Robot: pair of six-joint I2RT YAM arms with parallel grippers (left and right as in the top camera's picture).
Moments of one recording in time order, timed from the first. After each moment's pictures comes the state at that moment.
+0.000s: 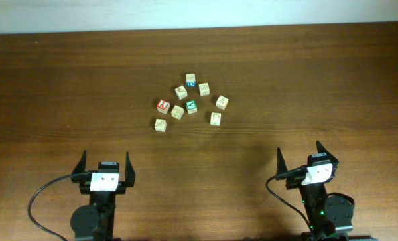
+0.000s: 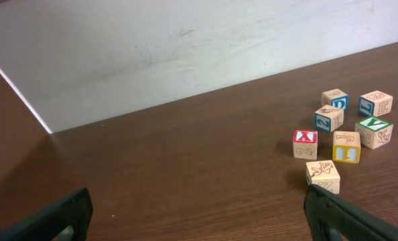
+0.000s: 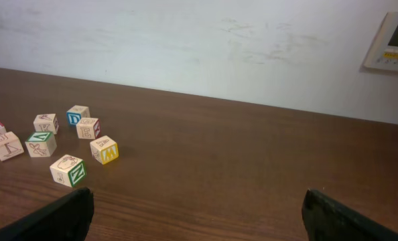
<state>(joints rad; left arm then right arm) 0.06 0.01 0.02 -0.08 0.02 0.27 0.06 0.01 0.01 -0.07 -0.06 -0.09</state>
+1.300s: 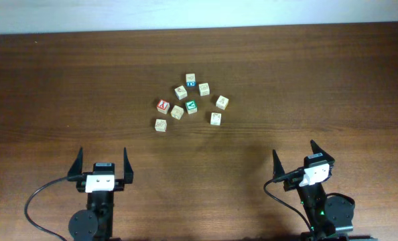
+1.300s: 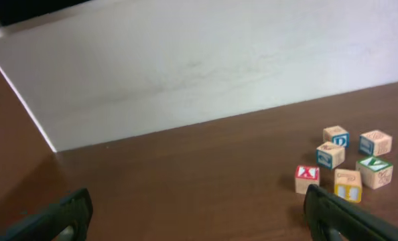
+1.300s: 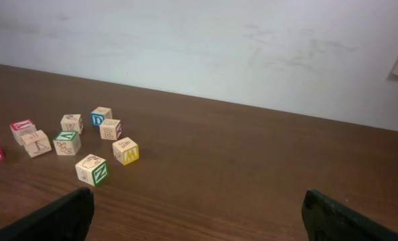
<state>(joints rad) 0.06 0.01 0.02 0.03 0.02 0.23 0.06 0.01 0.02 -0.06 -0.13 -0.09</state>
